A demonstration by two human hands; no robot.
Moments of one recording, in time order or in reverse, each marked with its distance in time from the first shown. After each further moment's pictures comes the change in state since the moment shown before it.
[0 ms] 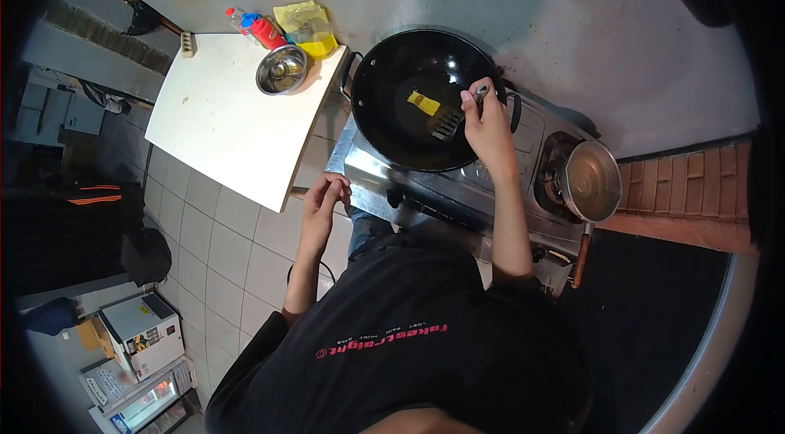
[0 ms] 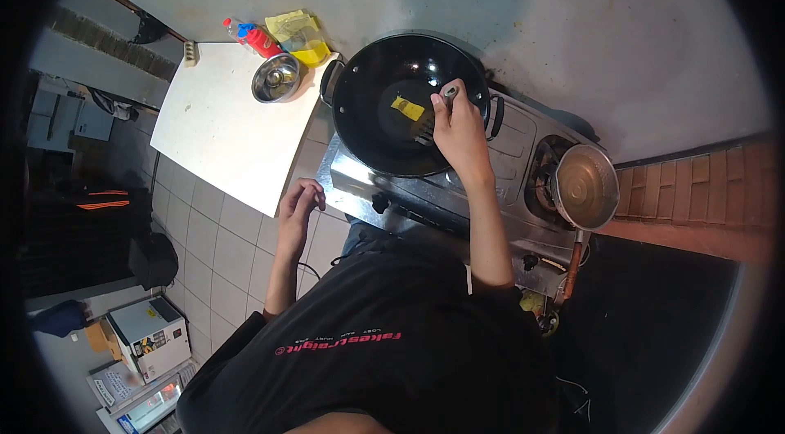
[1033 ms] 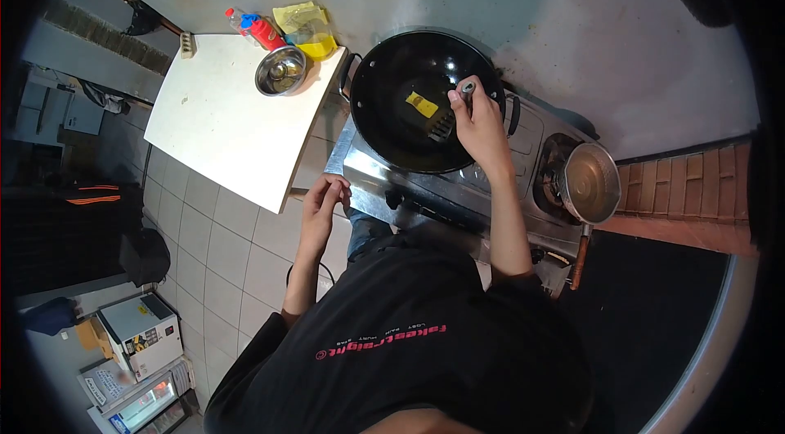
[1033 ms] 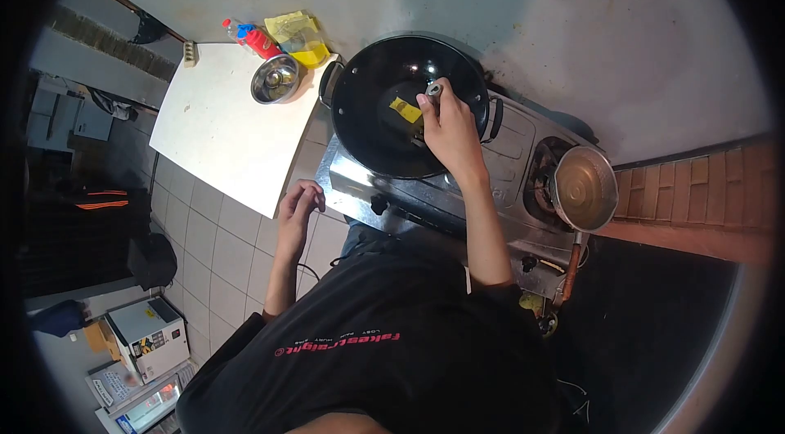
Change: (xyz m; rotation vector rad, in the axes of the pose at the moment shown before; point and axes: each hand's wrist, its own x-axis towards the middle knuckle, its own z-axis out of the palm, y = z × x) left_hand 0.002 -0.003 0.002 -0.009 0.018 0.029; right_hand 0.005 -0.013 0.000 -0.072 -0.094 -0.042
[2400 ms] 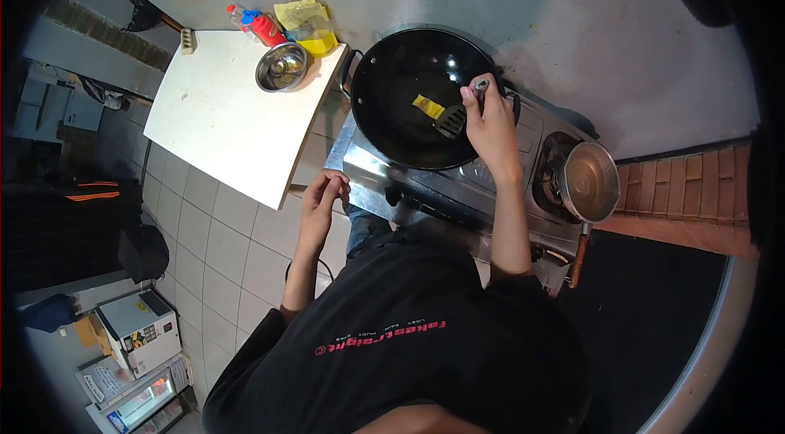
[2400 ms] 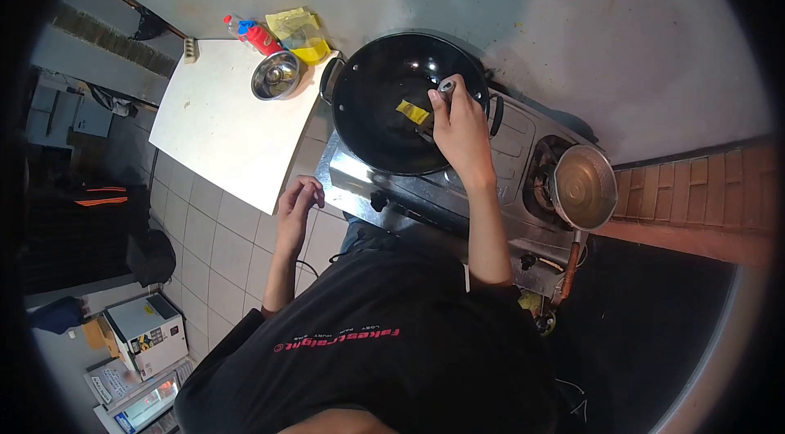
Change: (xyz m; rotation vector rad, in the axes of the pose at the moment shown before) left_hand -0.001 -0.003 -0.002 0.010 -0.002 0.009; right_hand -0.008 -0.009 -0.013 -0.047 0.047 0.041
